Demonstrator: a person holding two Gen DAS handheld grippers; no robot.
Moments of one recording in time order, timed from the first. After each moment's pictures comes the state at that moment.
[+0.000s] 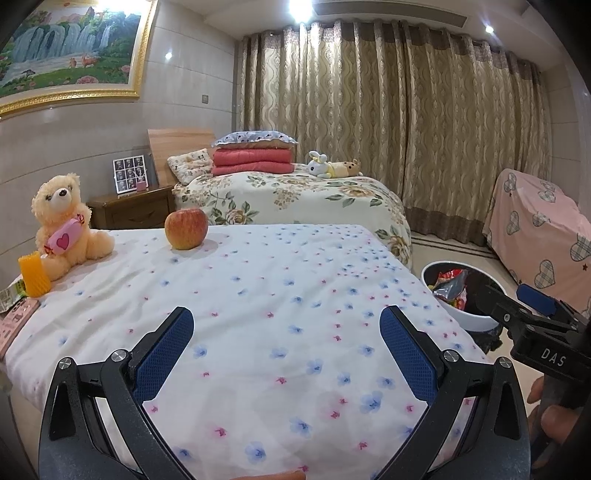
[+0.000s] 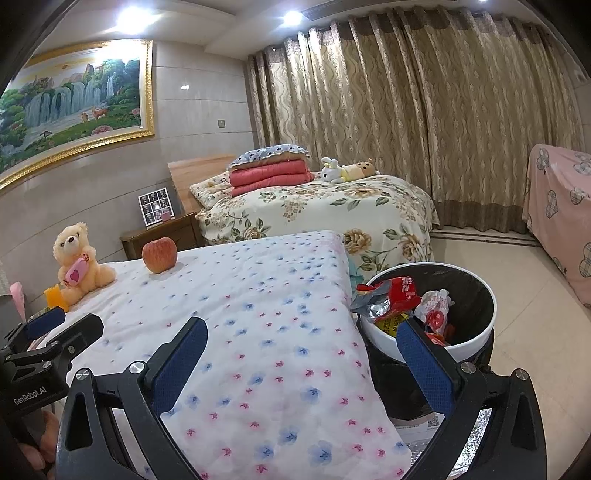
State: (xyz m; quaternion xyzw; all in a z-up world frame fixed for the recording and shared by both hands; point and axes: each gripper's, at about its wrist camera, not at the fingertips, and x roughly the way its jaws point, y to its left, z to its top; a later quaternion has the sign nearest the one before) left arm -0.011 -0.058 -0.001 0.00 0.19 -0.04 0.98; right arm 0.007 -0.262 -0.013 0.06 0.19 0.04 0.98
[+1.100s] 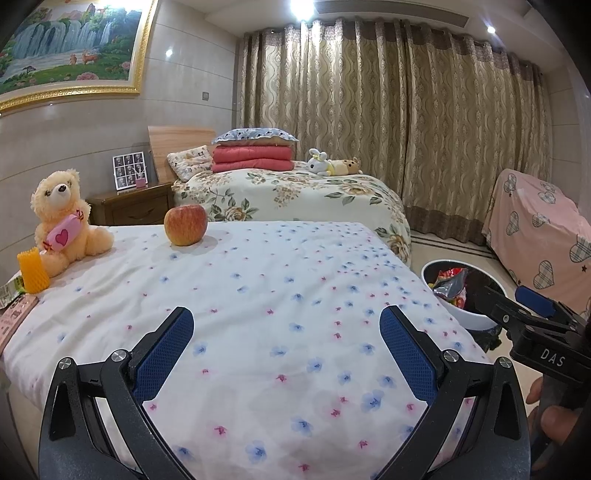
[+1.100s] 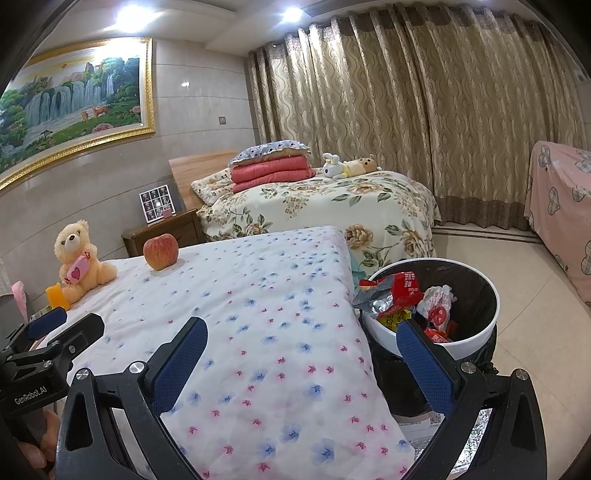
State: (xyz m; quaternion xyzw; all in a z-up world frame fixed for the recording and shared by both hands) left arm -0.010 -0.057 -0.003 0.00 0.20 -0.04 0.98; right arm 0.009 -0.262 -0.016 0.06 0.20 0.04 0.98
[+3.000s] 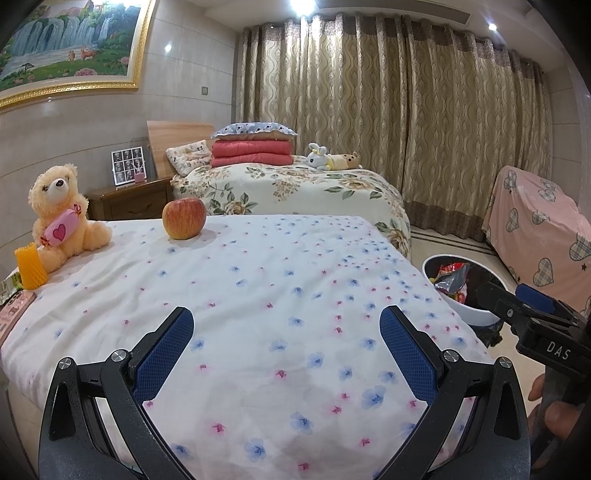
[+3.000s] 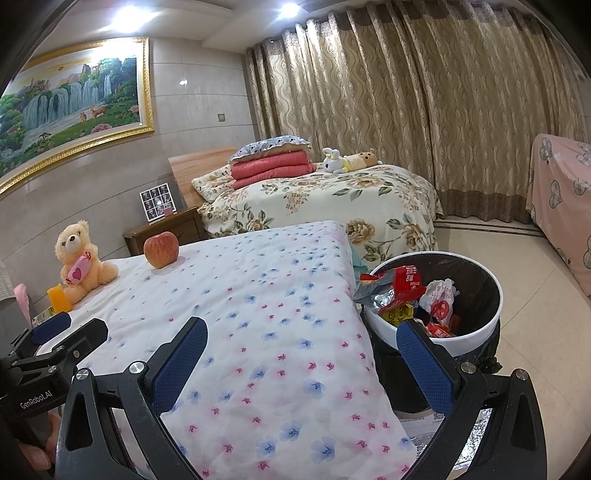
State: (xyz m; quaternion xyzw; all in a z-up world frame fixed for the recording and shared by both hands) left arm -0.009 -0.058 -0.012 0.00 0.20 -0.04 0.98; right arm 0.008 -0.262 -0.018 0.07 0.20 0.04 0.98
